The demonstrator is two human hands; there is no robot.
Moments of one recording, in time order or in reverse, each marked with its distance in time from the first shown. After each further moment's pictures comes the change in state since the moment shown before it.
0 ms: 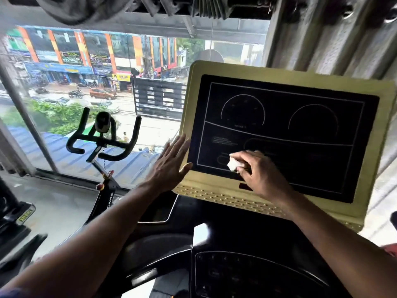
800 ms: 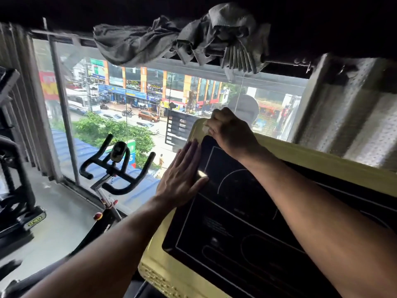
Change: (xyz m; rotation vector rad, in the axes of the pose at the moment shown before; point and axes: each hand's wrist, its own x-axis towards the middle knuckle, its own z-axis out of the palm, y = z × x) left_hand 0.183 -0.014 0.004 0.123 0.380 -0.123; right_hand 0.327 0.031 -0.035 -0.349 0.186 -0.622
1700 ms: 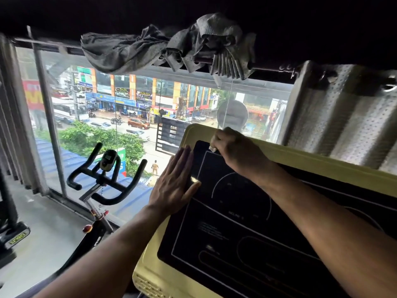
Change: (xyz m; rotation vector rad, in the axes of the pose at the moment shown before) left_hand -0.003 -0.001 0.001 0.002 0.019 0.022; right_hand -0.041 0.012 -0.015 -0.089 -0.192 -0.024
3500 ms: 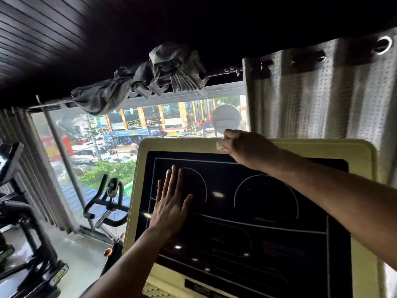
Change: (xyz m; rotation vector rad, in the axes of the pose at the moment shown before) left_hand -0.013 0.148 0.023 0.139 -0.197 -0.116; right_hand -0.166 0.107 -0.072 0.080 0.014 0.107
